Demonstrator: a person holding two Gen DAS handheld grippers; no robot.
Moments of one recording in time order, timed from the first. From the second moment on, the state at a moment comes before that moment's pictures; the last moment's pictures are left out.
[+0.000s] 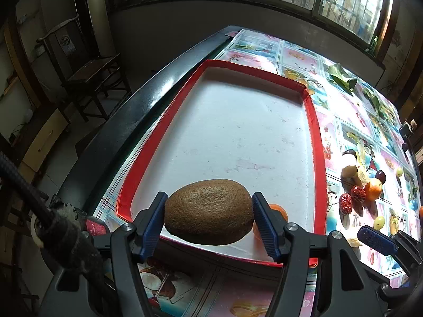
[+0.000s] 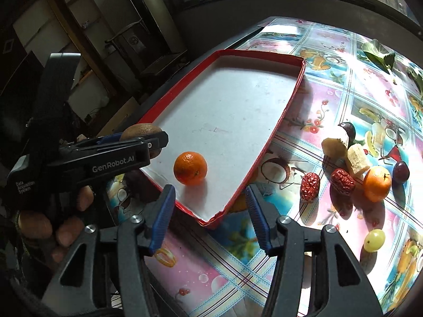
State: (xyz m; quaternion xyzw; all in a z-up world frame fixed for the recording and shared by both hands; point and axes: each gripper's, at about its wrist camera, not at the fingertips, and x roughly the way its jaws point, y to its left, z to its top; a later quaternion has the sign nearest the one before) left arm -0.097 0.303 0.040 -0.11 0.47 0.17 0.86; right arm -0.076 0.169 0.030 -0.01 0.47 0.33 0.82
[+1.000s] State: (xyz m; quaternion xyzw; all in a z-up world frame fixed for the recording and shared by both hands) left arm -0.109 0.212 0.079 -0.10 0.43 0.10 0.89; right arm -0.116 -0.023 0.021 0.12 0.46 0.20 0.86
